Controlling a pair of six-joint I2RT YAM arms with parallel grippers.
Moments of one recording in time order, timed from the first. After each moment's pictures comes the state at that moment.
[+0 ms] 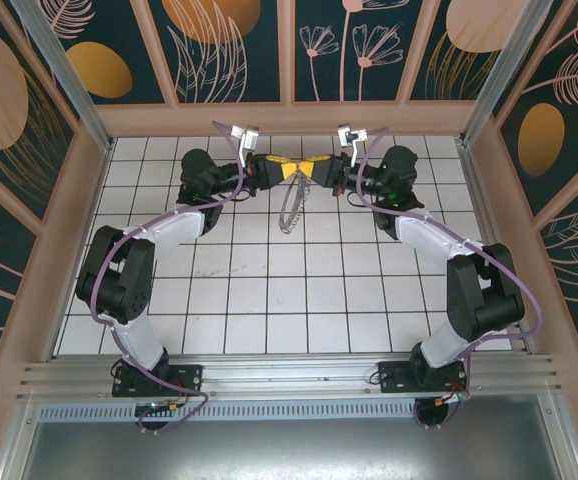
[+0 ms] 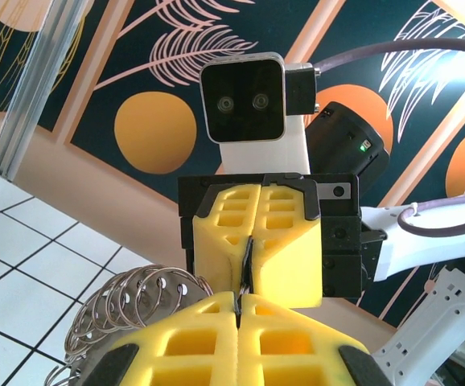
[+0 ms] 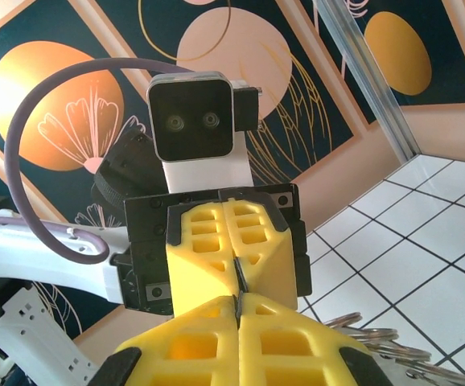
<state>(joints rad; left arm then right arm) -0.40 1.78 1.13 0.98 1.05 -0.85 0.36 1.59 1.03 0.77 -1.01 0.75</state>
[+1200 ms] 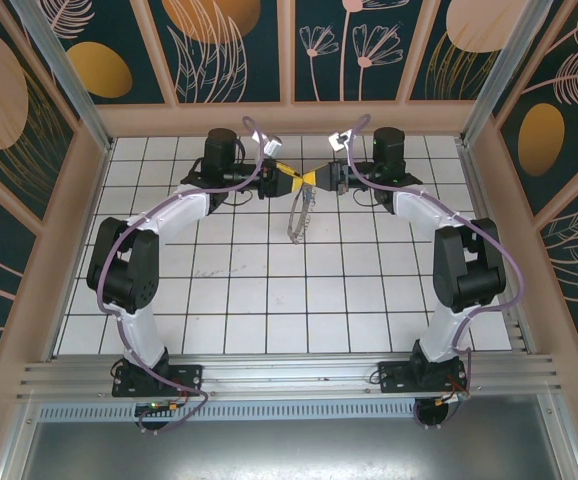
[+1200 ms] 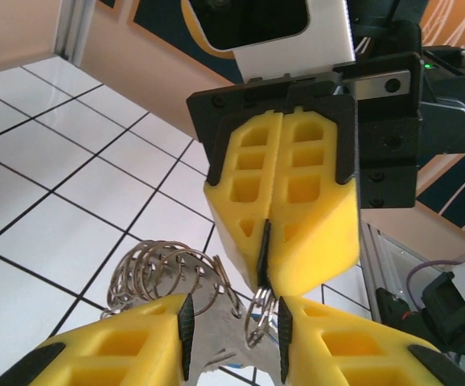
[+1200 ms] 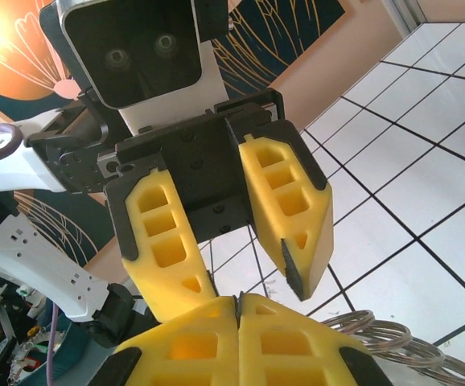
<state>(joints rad) -0.40 1.87 1.38 0.15 1.07 -0.22 0.28 1.78 1.26 0.22 -1.26 0.41</state>
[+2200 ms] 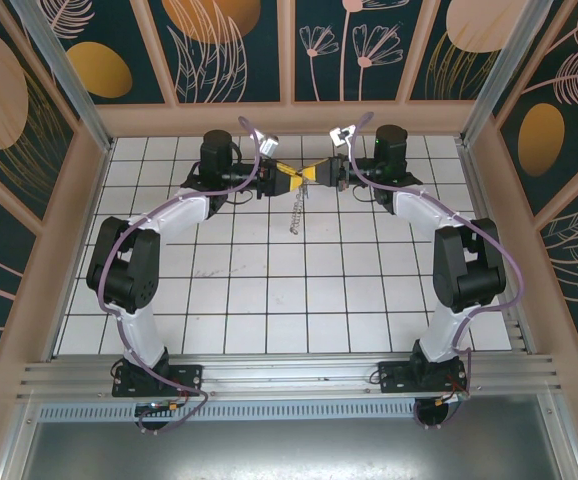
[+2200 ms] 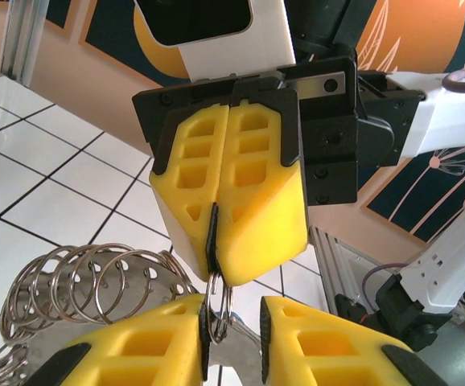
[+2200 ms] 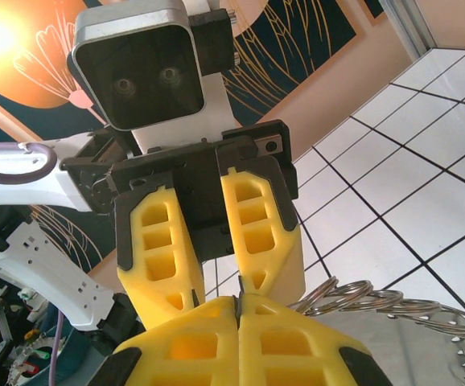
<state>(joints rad) -0.39 1.87 1.32 0.37 1.17 -0.38 0.28 1.78 1.26 0.35 -1.27 0.50</state>
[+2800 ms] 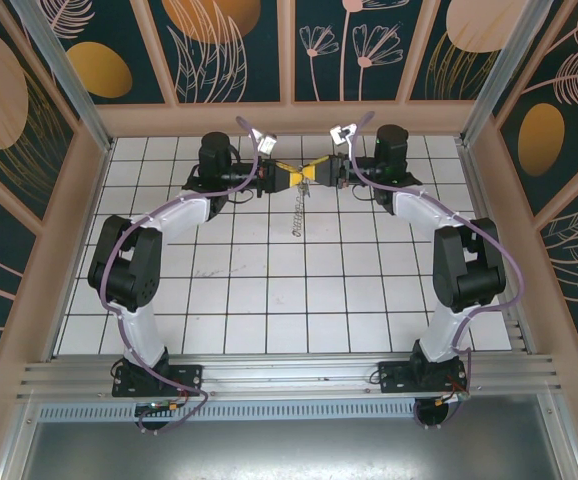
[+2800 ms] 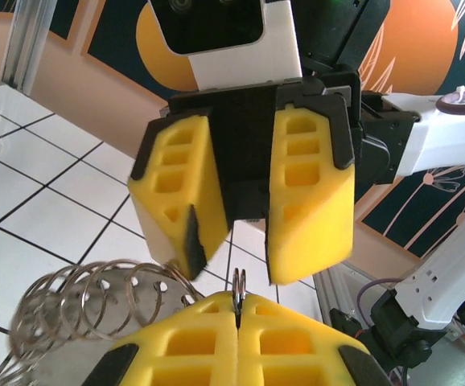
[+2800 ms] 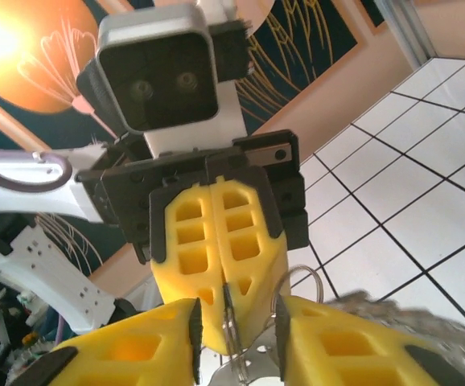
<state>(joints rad) -0.39 1.88 1.30 0.49 1.16 -0.48 0.27 1.78 1.24 0.42 -1.26 0.55</state>
